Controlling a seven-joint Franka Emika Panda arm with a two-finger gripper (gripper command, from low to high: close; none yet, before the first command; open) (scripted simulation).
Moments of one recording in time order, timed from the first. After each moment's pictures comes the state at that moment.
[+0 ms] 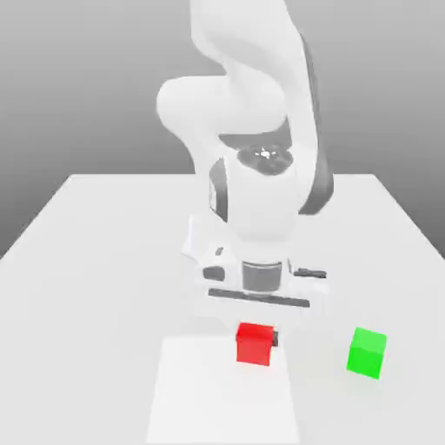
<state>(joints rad) -0.03 0.05 0.16 -2.82 -0.03 2.88 1.15</state>
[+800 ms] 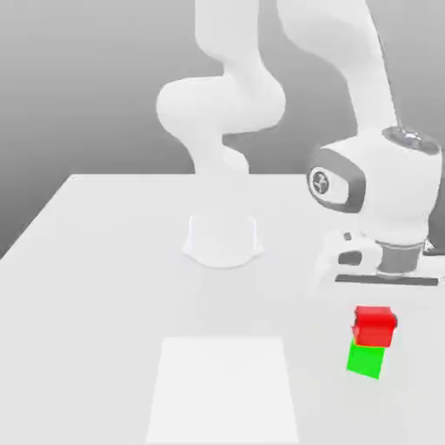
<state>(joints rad) 0.32 0.17 0.24 -2.66 -0.14 2.83 1.55</state>
